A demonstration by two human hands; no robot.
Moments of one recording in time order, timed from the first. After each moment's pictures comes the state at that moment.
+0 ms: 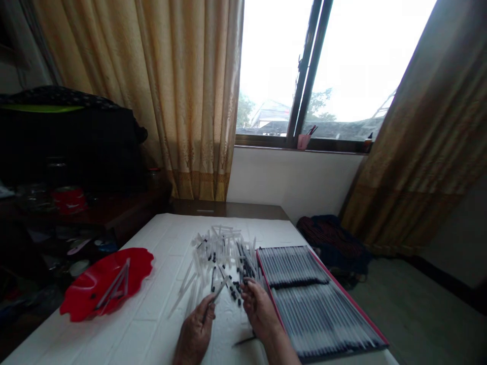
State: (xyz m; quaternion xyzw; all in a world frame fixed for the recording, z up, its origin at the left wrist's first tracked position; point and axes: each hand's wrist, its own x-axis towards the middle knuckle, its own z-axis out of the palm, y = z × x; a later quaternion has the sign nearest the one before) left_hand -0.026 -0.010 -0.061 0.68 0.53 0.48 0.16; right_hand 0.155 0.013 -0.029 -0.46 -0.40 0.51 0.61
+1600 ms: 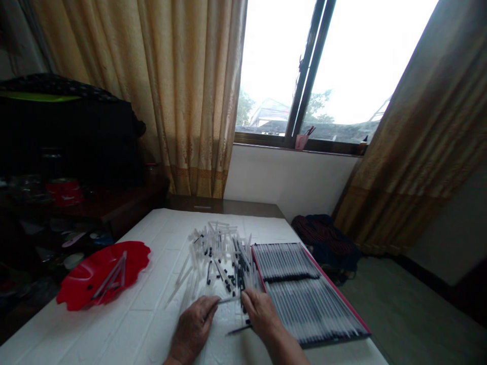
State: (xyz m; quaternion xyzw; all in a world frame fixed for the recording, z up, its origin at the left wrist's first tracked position) left_hand -0.025 -0.014 -0.063 0.80 0.44 0.39 0.01; right_hand 0.186 -0.013 -0.027 -0.54 -0.69 0.26 0.41
